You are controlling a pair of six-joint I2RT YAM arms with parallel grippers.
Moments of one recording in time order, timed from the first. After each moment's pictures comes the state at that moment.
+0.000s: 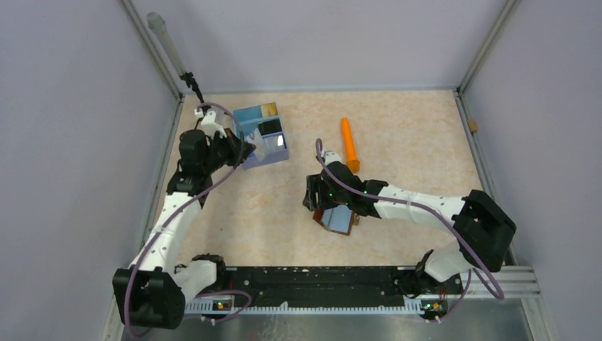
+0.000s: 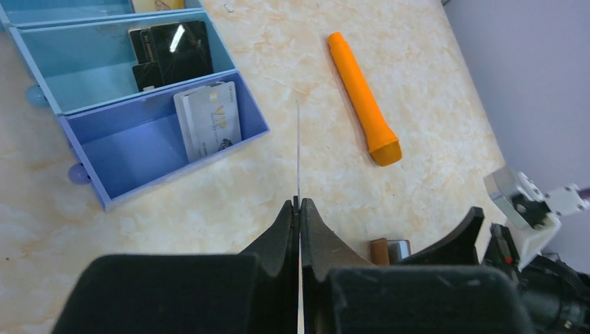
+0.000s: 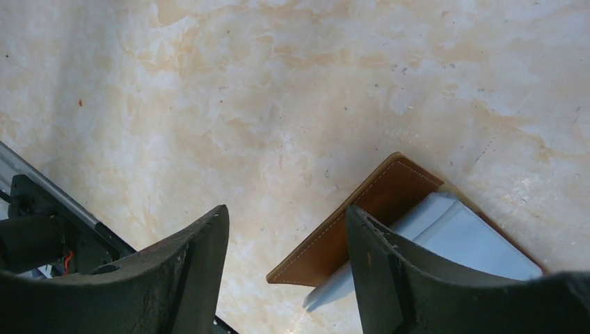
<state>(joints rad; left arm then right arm) -0.07 1.08 0.83 -0.09 0.46 -0.42 0.95 1.47 0.89 -0.14 0.08 0.63</state>
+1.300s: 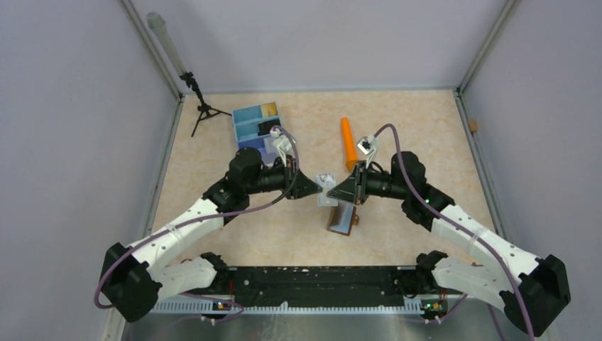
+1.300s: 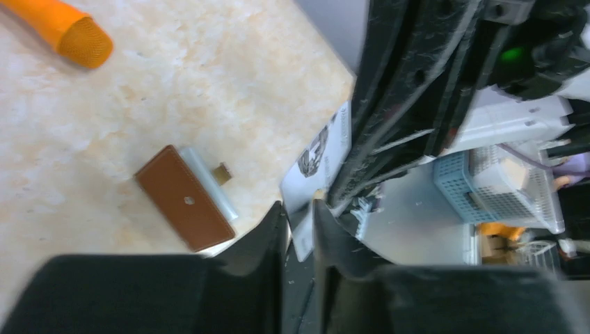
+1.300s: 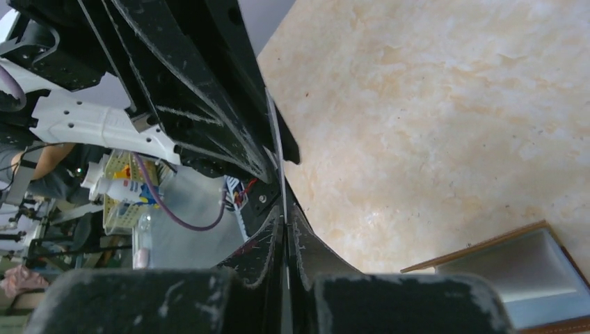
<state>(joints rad) -0.65 1.05 0.75 0.10 0.65 -0.61 0.65 0.97 0.69 0.05 -0.62 0.62</state>
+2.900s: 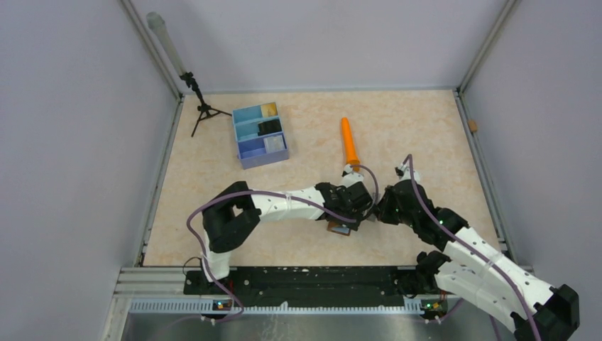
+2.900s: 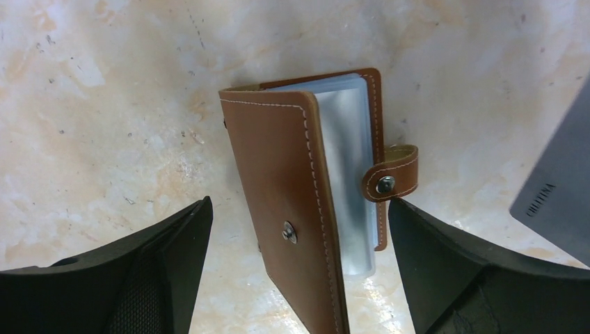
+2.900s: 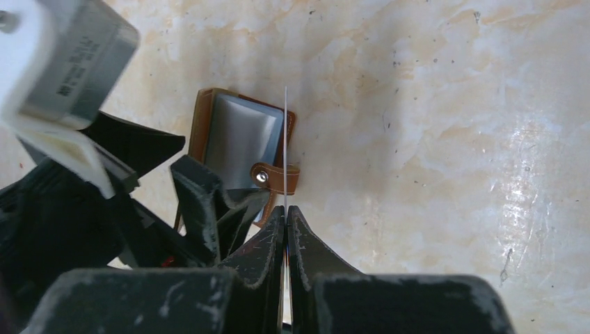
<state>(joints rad) -1.17 1.90 1.33 -0.55 -0.33 -0.69 0.65 0.72 0.52 -0.55 0.14 0.74</state>
